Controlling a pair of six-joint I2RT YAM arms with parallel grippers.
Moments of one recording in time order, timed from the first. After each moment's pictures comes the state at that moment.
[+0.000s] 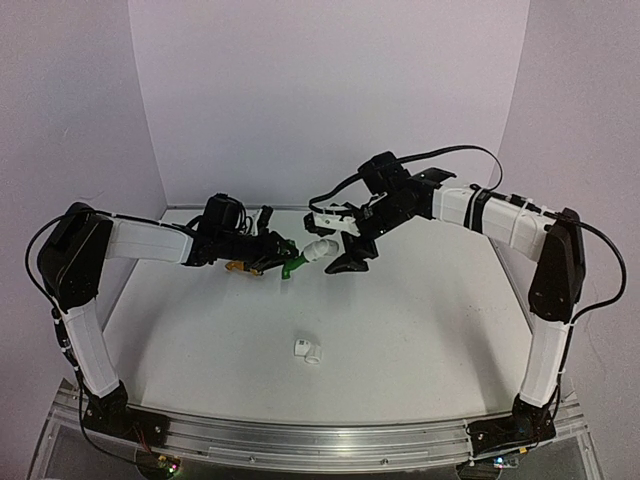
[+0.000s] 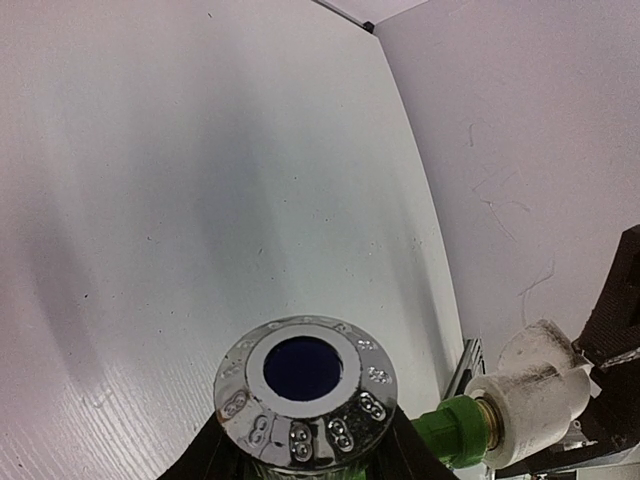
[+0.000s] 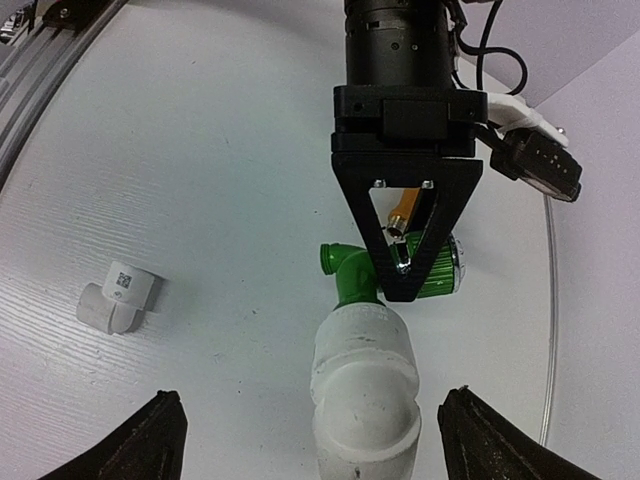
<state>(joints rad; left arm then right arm) -0.56 1.84 1.14 0.16 0.59 -0.73 0.71 1.94 1.80 -0.74 -0.50 -1.02</state>
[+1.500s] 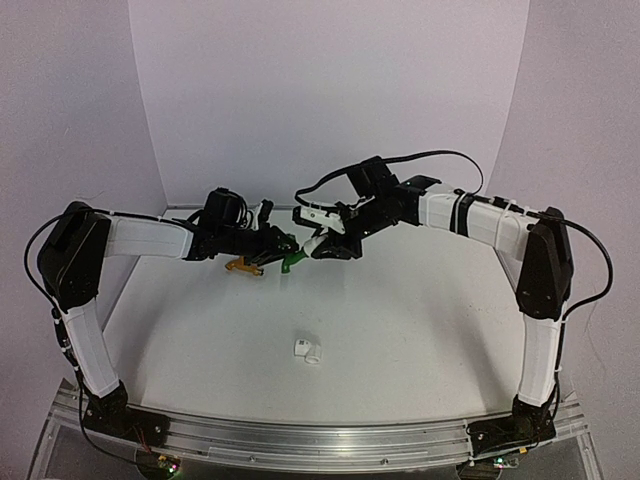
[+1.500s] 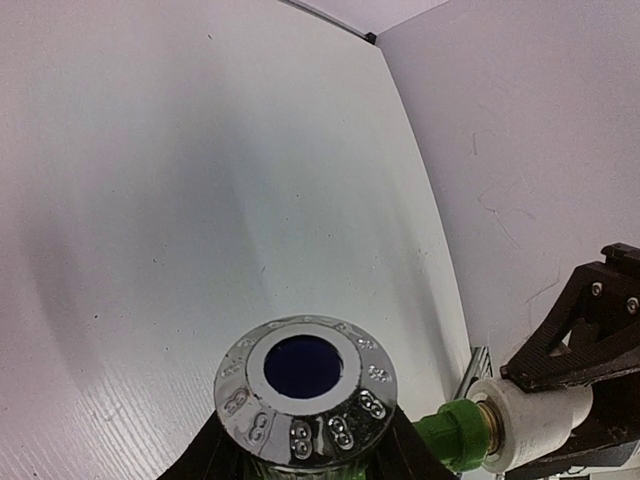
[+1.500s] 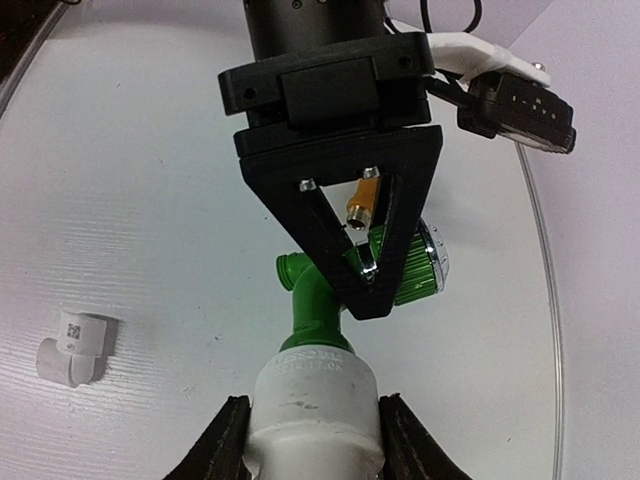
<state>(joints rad) -0.56 1.84 1.19 0.12 0.57 -0.70 0.74 2.01 1.81 -0.61 -0.40 -0.82</state>
